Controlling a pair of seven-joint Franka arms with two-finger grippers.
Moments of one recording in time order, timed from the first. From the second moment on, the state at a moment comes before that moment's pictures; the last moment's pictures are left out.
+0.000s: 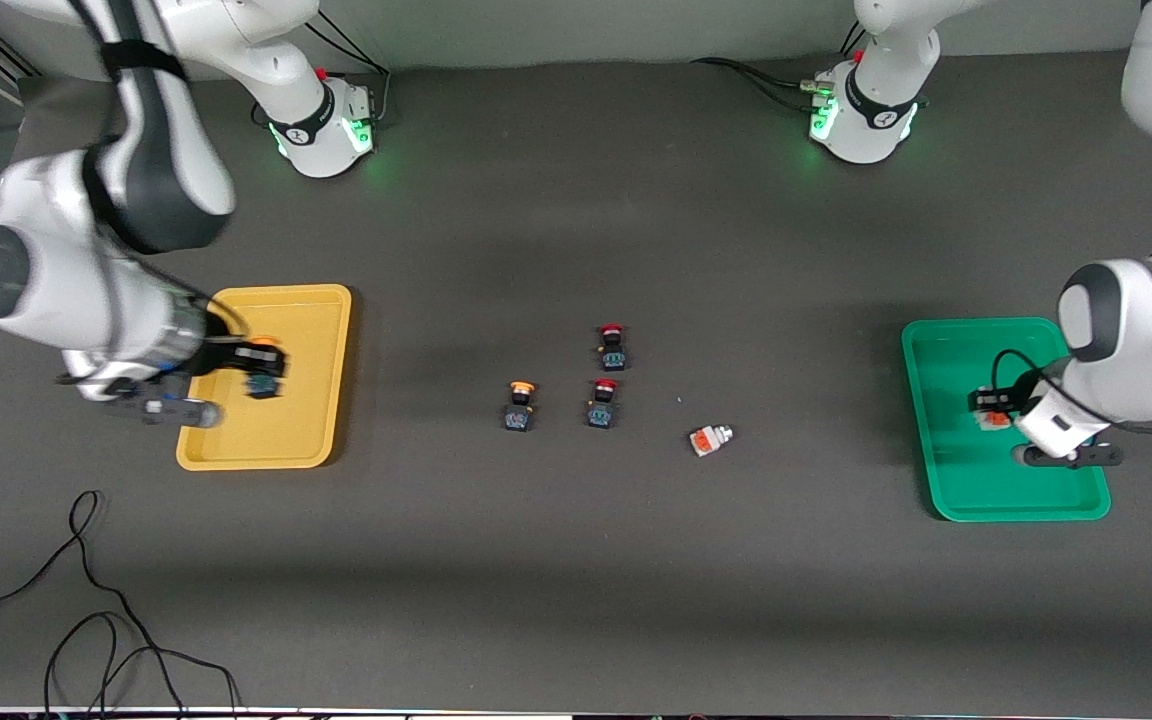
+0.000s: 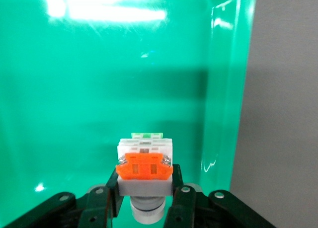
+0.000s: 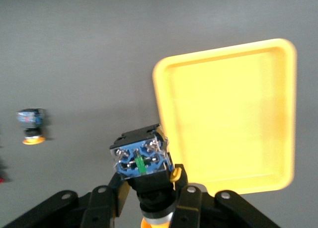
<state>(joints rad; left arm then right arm) 0.35 0.50 -0.23 -1.91 0.13 2.22 0.02 0.35 0.15 -0.29 -1.82 0.11 1.84 0.19</state>
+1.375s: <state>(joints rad) 0.35 0.36 -0.28 -1.49 0.14 1.70 0.03 0.41 0.39 -0.34 -2.24 0.21 2.50 0.08</state>
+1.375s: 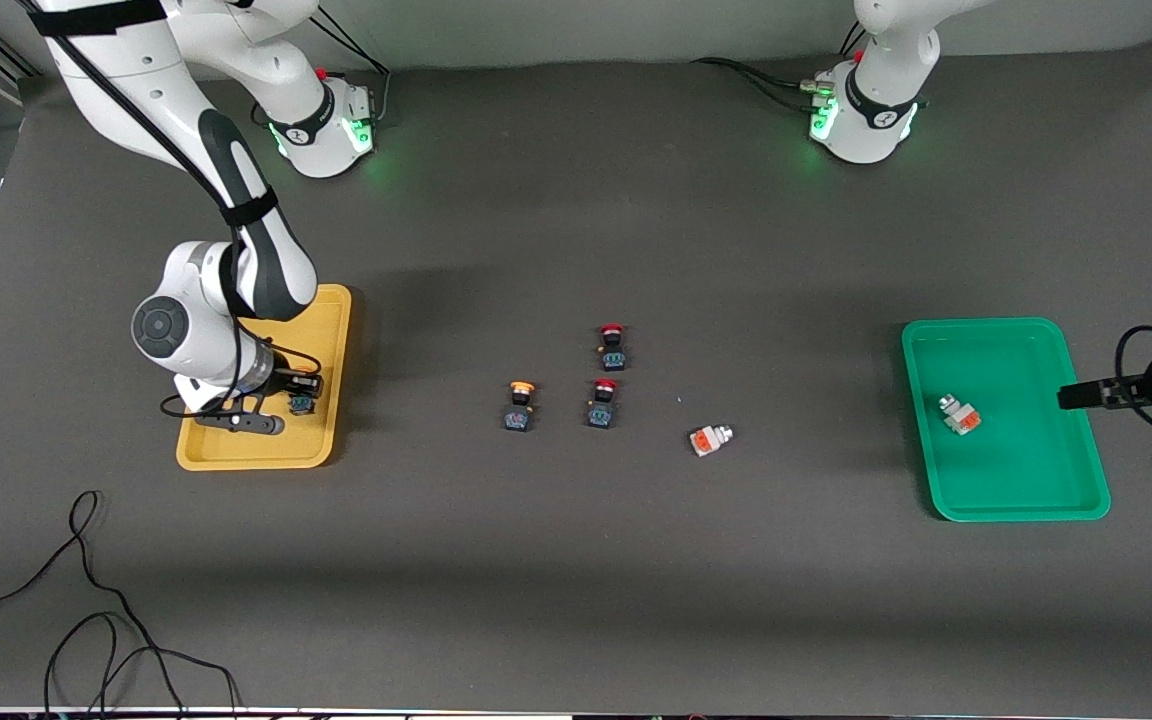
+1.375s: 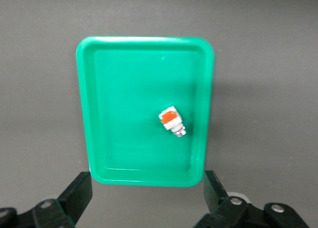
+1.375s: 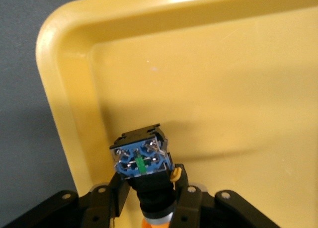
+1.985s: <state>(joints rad) 0.13 0.42 -0.44 -1.52 0.06 1.84 -0.30 0.41 0.38 -0.35 -2.22 0.22 2.48 0.08</state>
